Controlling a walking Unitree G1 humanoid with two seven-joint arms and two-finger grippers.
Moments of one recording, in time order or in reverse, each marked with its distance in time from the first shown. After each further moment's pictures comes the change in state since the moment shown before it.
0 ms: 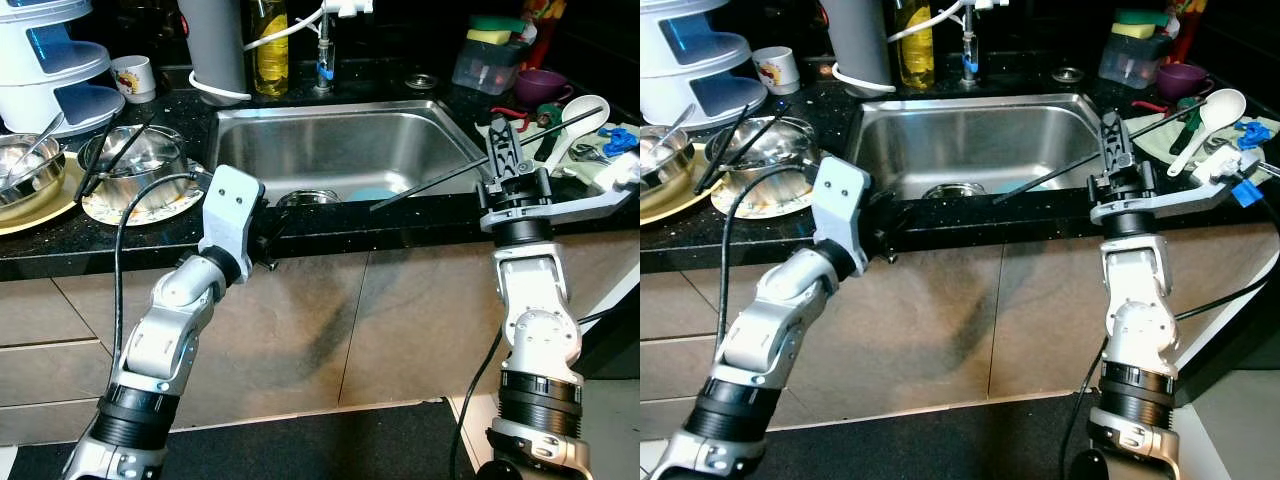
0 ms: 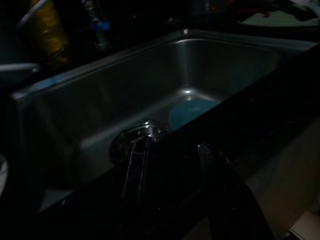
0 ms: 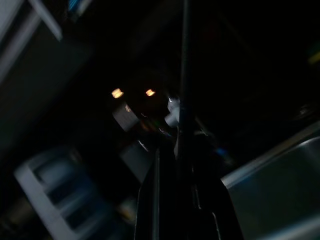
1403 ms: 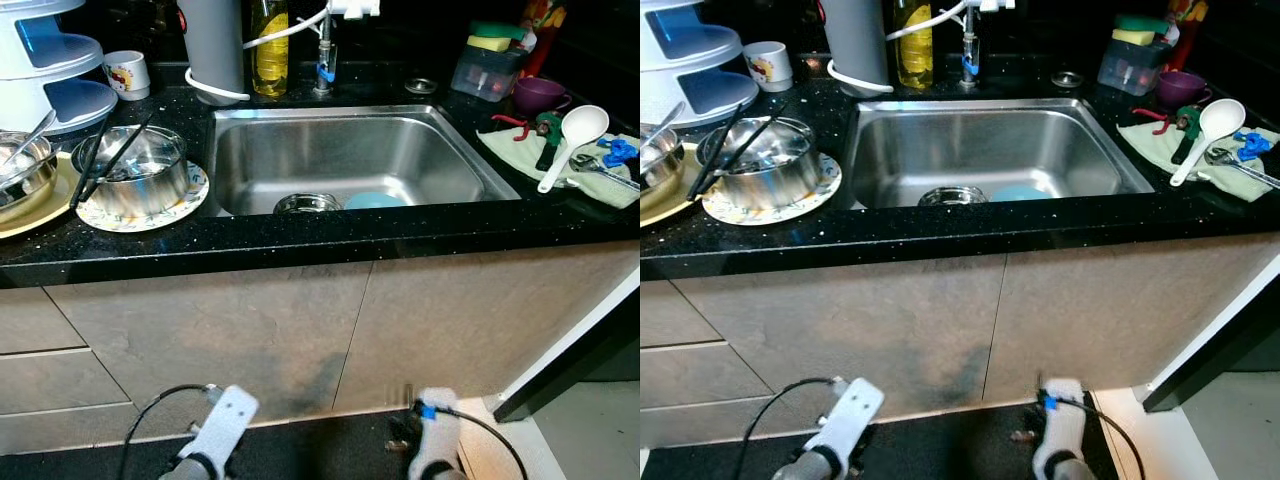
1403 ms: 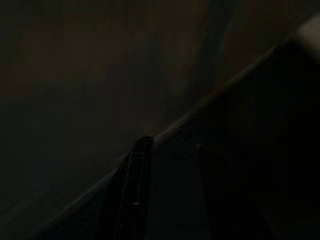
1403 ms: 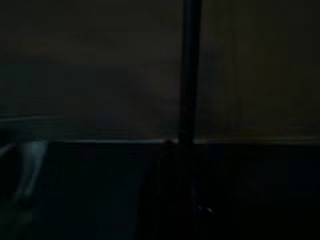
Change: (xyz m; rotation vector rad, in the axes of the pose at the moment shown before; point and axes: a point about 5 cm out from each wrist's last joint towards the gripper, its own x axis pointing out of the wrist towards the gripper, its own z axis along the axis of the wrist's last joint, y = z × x) left arm -0.130 -0.079 -0.205 0.031 0.605 -0.019; right arm -0.260 -0.084 -0.155 -0.243 1.095 -0.218
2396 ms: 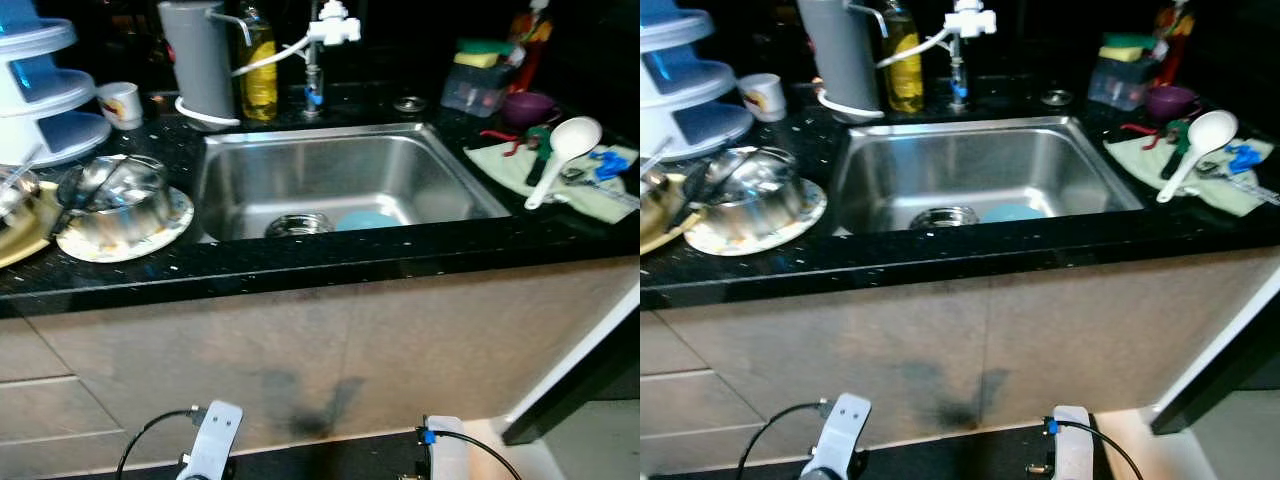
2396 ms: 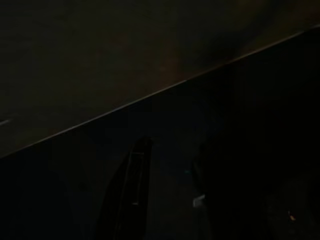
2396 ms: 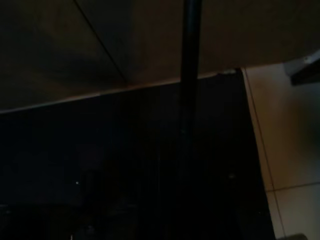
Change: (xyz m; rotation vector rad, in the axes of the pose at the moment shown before) left arm -0.016 -0.002 -0.068 -0.268 0.364 0.151; right arm -0.021 -0.025 -0.052 -0.089 0.260 -0.443
